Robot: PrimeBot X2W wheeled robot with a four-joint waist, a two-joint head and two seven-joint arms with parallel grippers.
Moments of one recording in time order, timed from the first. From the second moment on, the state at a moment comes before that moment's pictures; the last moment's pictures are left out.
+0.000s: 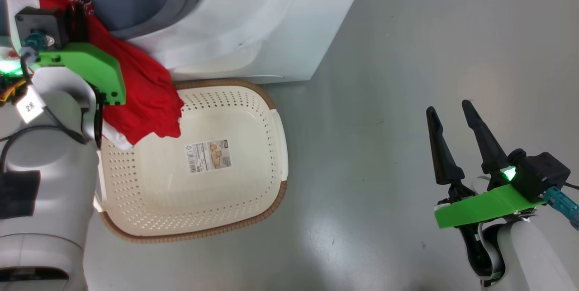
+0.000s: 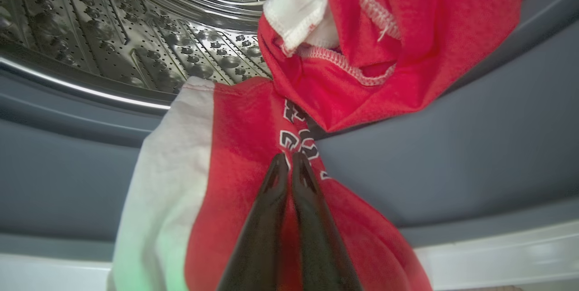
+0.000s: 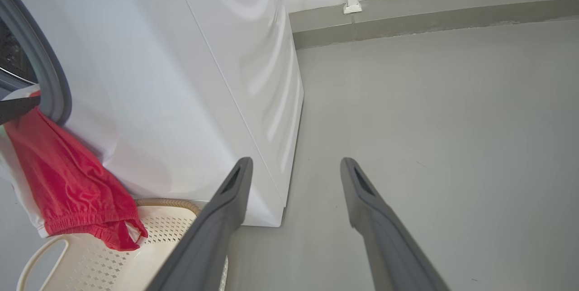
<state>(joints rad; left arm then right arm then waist) -1.15 0.13 -0.05 1.23 -0.05 0.04 -0.25 -0.23 -0.06 0.04 0.18 0.34 0.12 -0.26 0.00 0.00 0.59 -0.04</state>
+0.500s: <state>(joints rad) -0.89 0.09 0.07 0.73 -0.16 0.00 -0.25 -0.23 -0.06 0.04 0.19 0.34 0.12 -0.26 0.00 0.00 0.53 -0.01</state>
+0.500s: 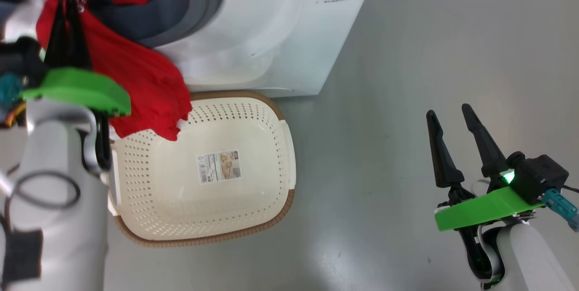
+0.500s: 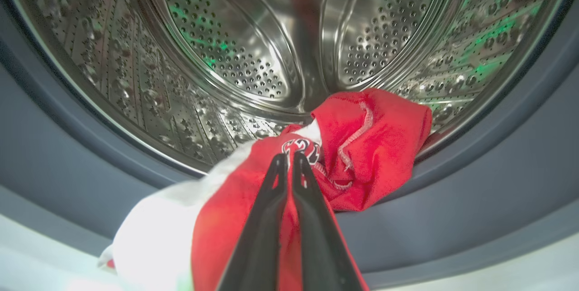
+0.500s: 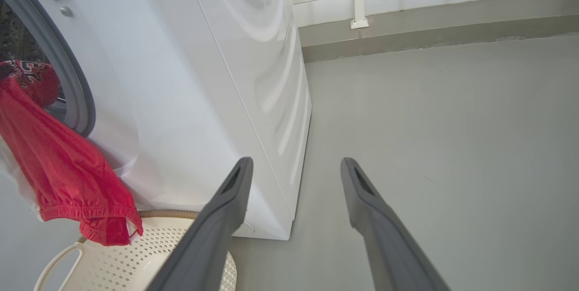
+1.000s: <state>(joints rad) -0.44 0.03 0.04 0.41 -0.21 -0.05 -0.25 -0.21 -0.06 0.05 0.20 0.34 0.12 -0.26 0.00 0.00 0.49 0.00</state>
